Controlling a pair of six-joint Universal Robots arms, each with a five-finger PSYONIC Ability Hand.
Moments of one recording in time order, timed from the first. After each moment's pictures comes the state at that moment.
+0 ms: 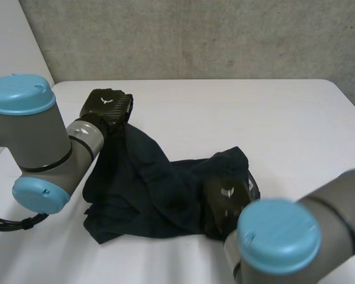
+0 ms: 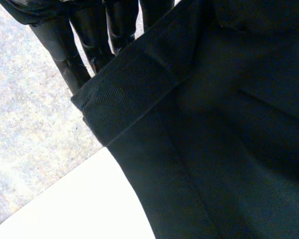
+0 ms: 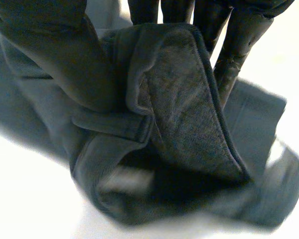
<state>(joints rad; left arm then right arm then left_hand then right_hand) 4.26 -2.02 -1.36 3.25 -1.55 3.43 2.43 -1.17 1.72 -0.19 1.89 3.23 1.14 1.19 1.19 1.20 0.98 0.98 1.17 1.18 1.19 0.97</state>
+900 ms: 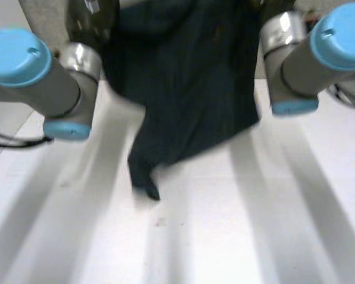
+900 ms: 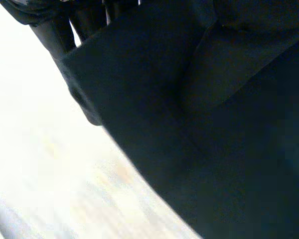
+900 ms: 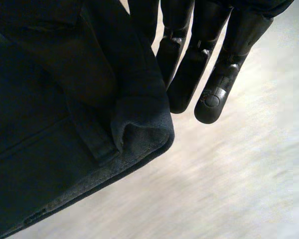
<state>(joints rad) 4.27 -2.16 -0.95 3.68 -1.60 3.62 2.05 -0.83 0.65 -0.50 1.55 2.51 1.14 1.20 1.19 1.20 0.98 0.98 1.17 1.18 1.19 0.98</state>
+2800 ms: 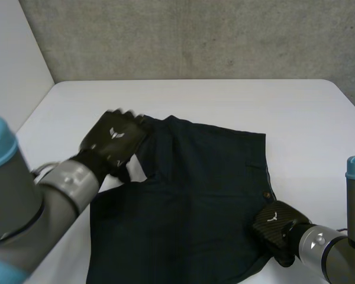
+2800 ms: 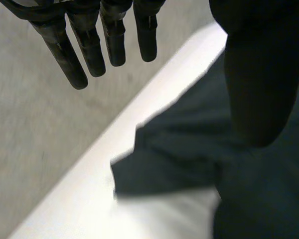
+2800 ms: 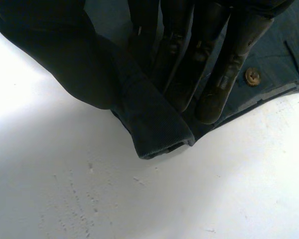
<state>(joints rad) 4.20 -1.71 -1.73 3.26 -1.44 3.61 1.92 -1.35 1.93 0.24 1.37 2.36 0.33 0.33 0.33 0.33 0.16 0.99 1.19 1.20 1.19 0.98</state>
